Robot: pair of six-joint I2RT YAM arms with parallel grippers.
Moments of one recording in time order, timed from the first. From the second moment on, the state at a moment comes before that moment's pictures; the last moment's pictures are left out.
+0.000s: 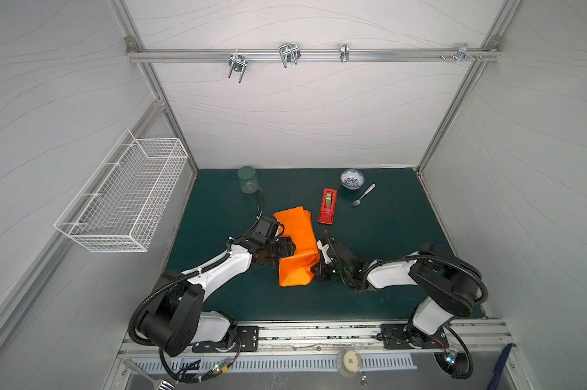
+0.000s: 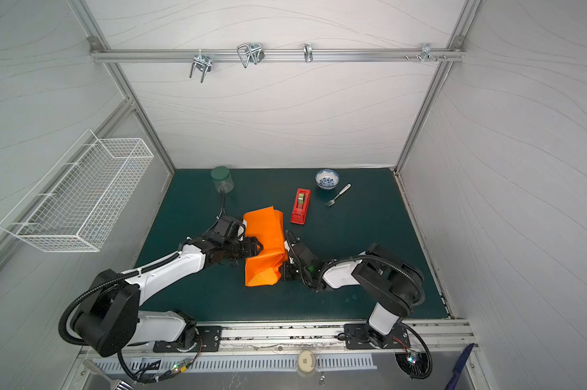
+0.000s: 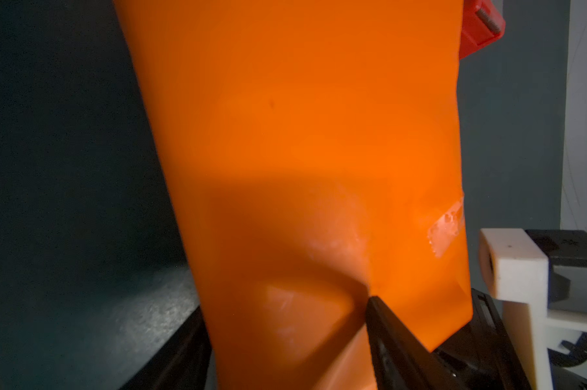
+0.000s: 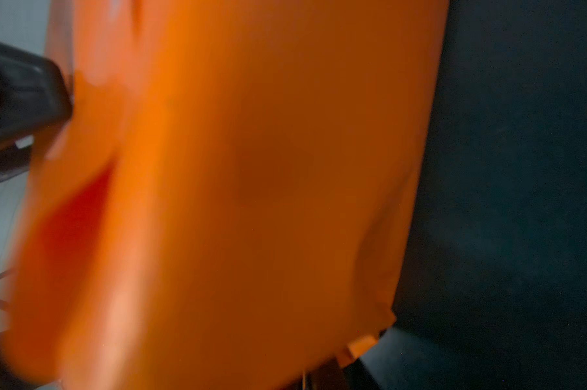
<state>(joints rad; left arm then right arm) -0.48 1.34 0.70 -0.33 0.19 -0.64 0.97 1.65 0.55 0.37 -0.17 0.76</state>
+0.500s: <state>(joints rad) -0.48 1.34 0.70 -0.33 0.19 -0.64 1.00 1.63 0.48 0.44 -0.21 0.84</state>
